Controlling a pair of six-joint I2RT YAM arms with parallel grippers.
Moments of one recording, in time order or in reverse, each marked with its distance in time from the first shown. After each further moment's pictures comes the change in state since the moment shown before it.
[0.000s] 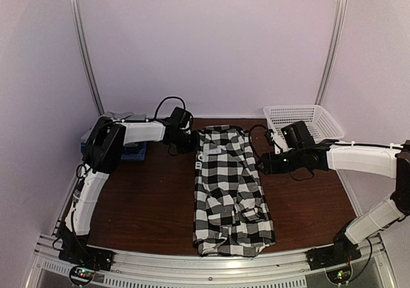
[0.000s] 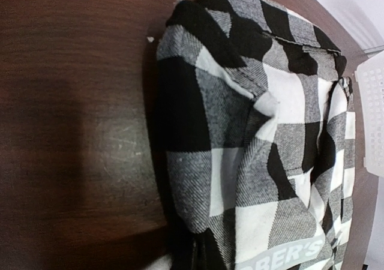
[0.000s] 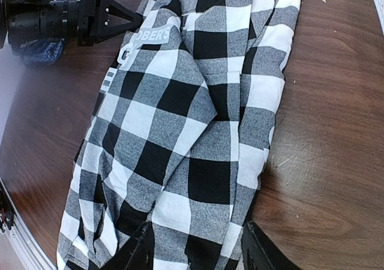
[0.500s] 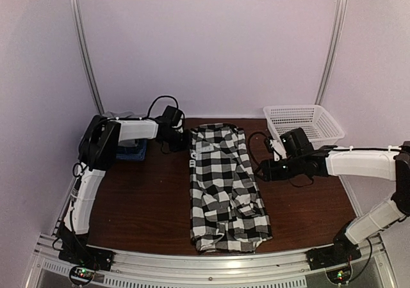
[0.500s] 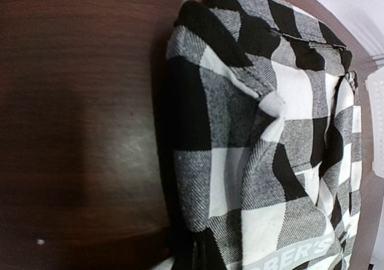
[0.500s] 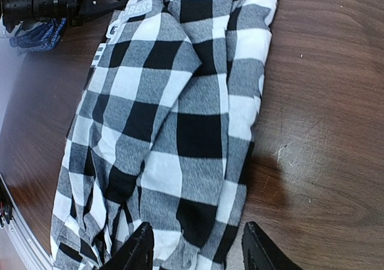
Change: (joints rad) left arm 0.056 -0.023 -0.047 0.007 0.008 0.055; right arm 0.028 -0.008 -0.069 0.037 -0.002 0.030
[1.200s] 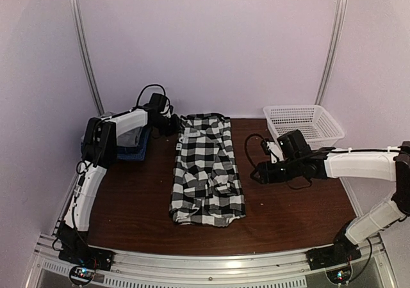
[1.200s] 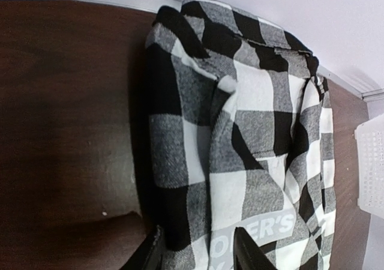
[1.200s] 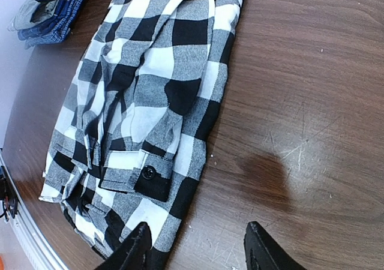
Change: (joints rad) left arm 0.160 0.174 0.388 -0.152 0.111 0.089; right arm 0.041 0.000 -0.010 0.019 -0.008 0.029
